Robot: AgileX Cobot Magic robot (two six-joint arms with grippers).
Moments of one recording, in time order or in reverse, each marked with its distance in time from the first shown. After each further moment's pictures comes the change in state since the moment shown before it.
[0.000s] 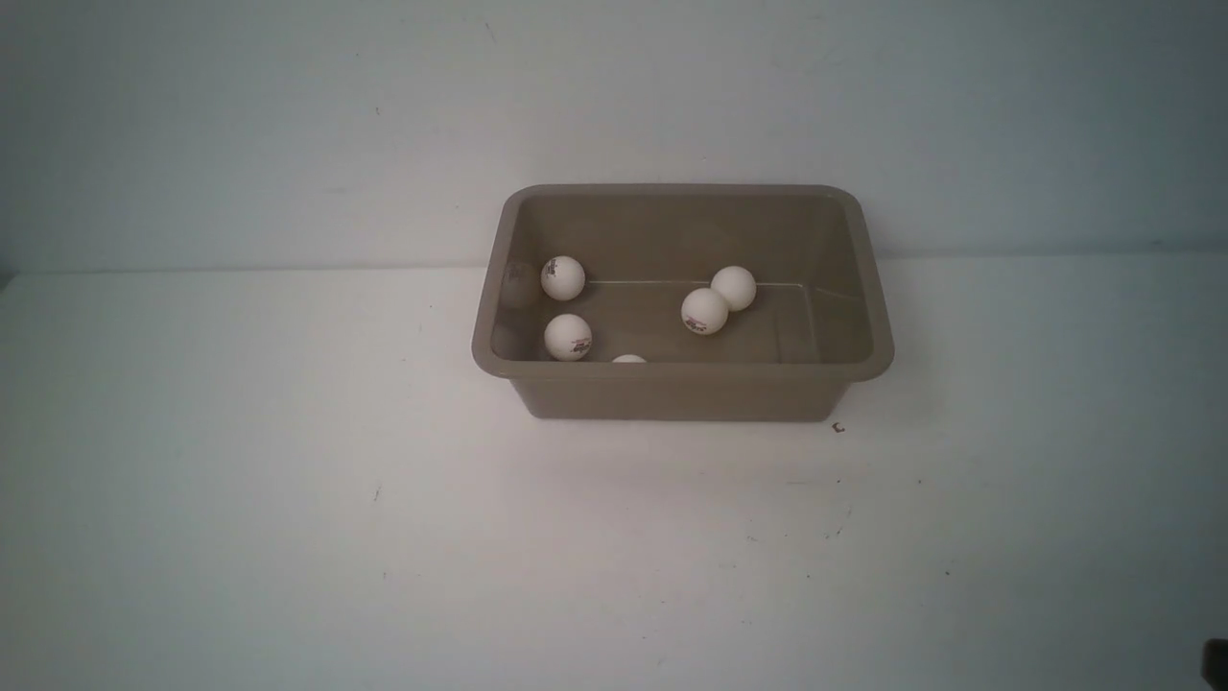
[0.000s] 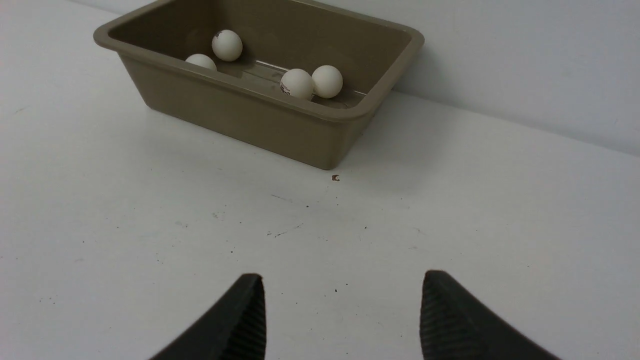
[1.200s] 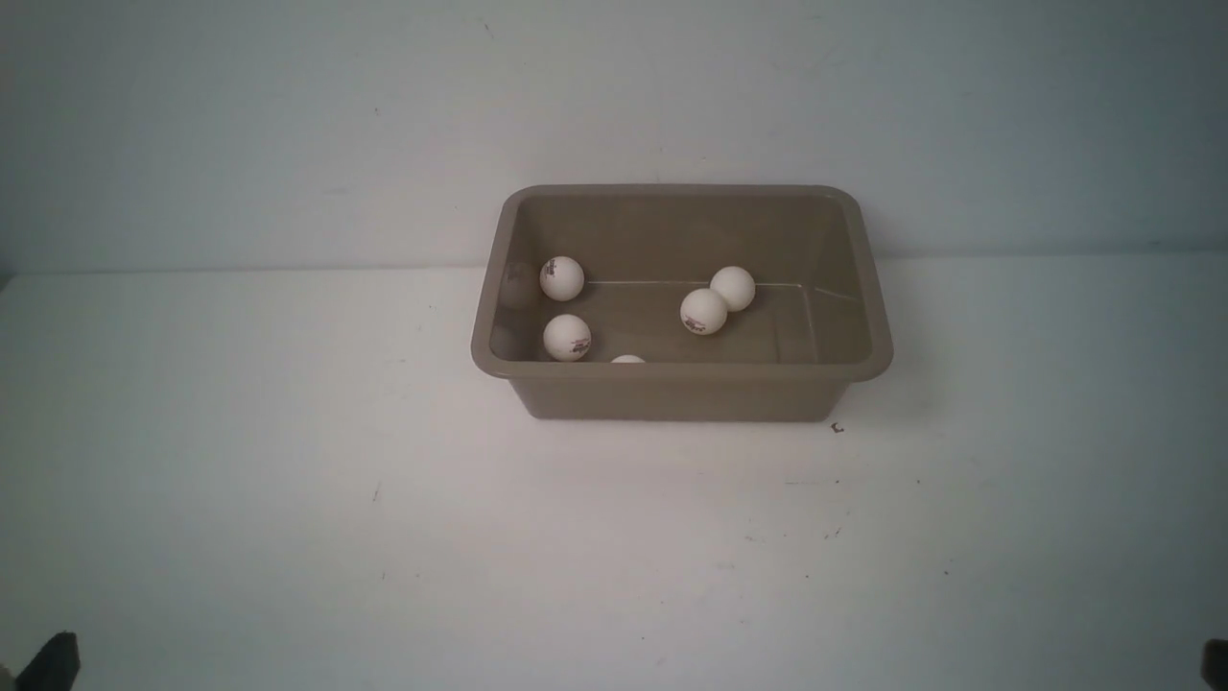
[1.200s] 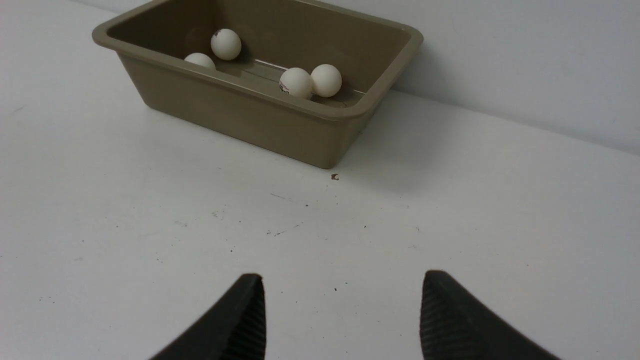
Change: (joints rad) right arm 0.000 0.000 0.000 0.000 0.002 0.000; left arm -0.105 -1.021 1.553 0.500 -0.601 -0.473
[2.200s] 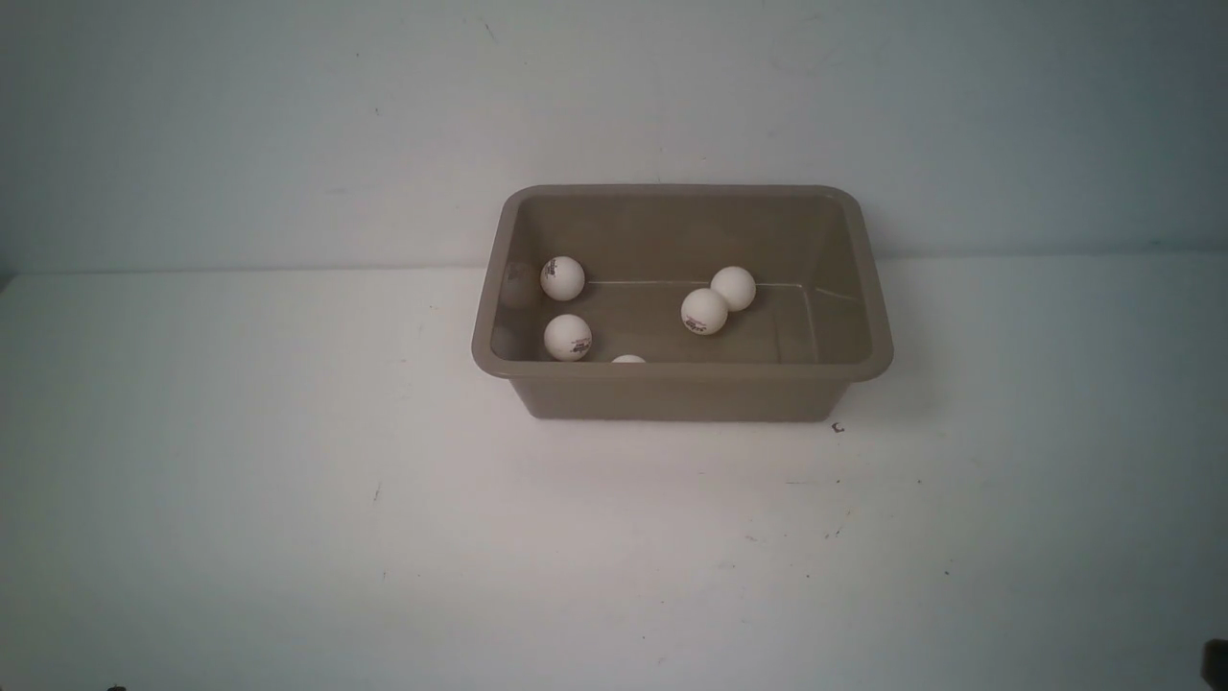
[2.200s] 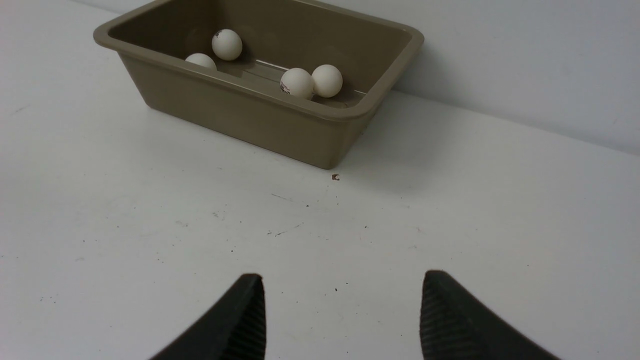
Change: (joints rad) right arm 0.000 0.000 0.000 0.000 0.000 0.000; left arm -0.029 -0.167 0.169 -0.057 -0.031 0.026
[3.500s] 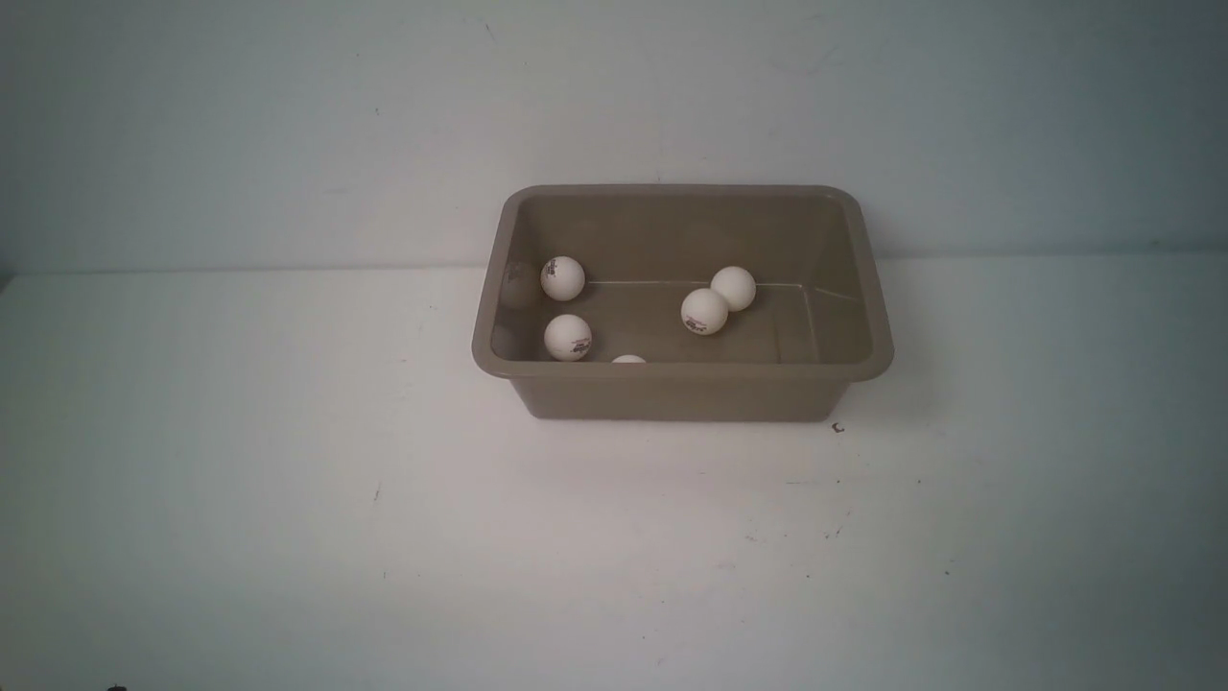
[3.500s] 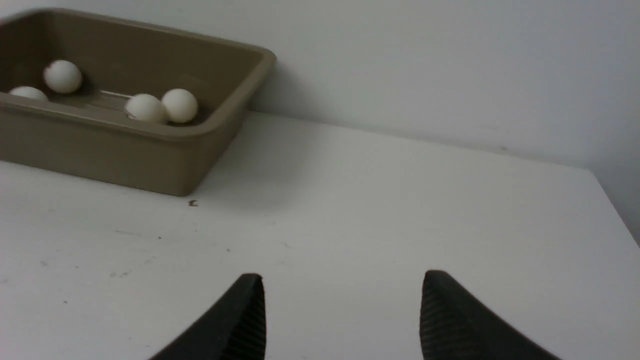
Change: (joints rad) right arm -0.243 -0.009 0.146 -0.049 -0.236 0.010; left arm 0.000 0.000 0.000 -0.001 0.000 0.000
